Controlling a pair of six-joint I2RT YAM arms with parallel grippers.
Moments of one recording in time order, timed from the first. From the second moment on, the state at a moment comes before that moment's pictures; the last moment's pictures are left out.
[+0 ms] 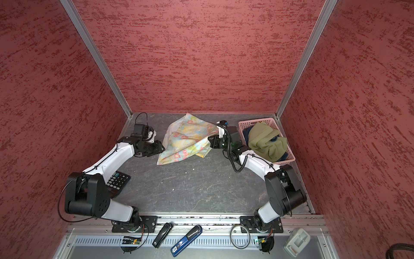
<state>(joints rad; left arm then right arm) -0.10 1.48 1.07 -0.69 0.21 -0.34 0.42 1.55 0.95 0.17 -0.39 0.57</state>
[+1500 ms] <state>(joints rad) -0.16 1.71 1.06 -0.70 0.15 -0.43 0.35 1.54 0.99 0.12 -0.47 0.57</state>
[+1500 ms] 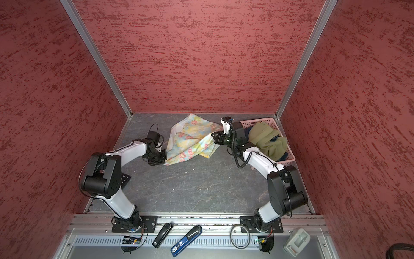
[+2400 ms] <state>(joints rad) -0.06 1.53 1.54 -0.81 0.15 -0.36 0.25 1.63 1.15 -0.10 -0.58 0.52</state>
